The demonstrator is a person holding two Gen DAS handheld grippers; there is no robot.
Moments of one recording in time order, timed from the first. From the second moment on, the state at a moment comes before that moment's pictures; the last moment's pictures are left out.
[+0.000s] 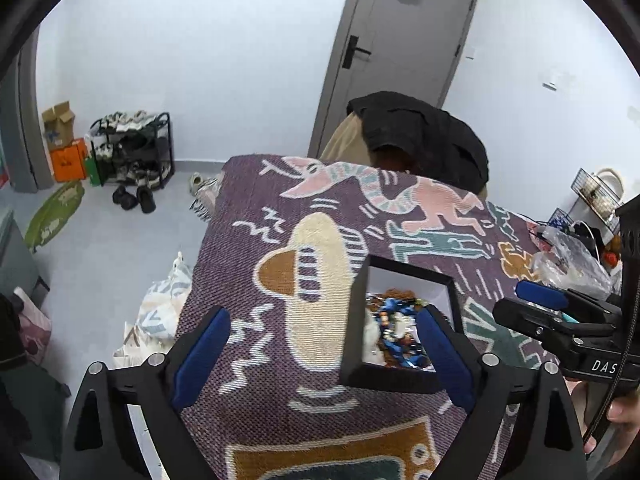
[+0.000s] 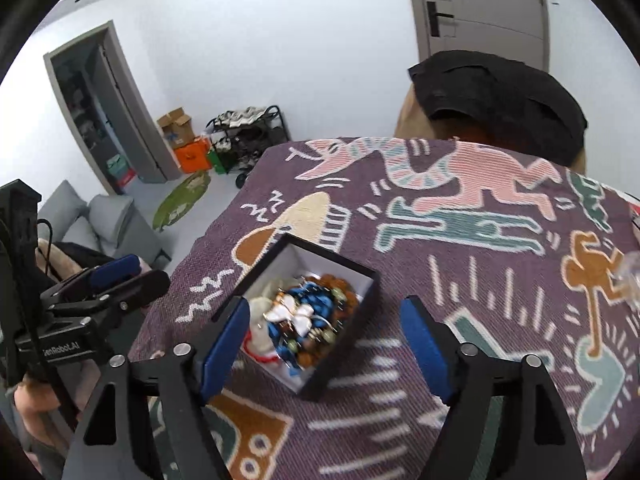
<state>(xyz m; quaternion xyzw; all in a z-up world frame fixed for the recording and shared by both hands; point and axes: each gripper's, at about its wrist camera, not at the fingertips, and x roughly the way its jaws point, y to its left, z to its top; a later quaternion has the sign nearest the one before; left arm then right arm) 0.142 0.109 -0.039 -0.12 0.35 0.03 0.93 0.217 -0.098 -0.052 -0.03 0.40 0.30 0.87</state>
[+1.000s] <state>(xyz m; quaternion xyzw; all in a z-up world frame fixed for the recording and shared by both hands) 0.074 -0.016 0.011 -0.04 0.30 0.00 0.95 0.133 -0.223 -0.020 0.03 0.33 0.22 0.92</state>
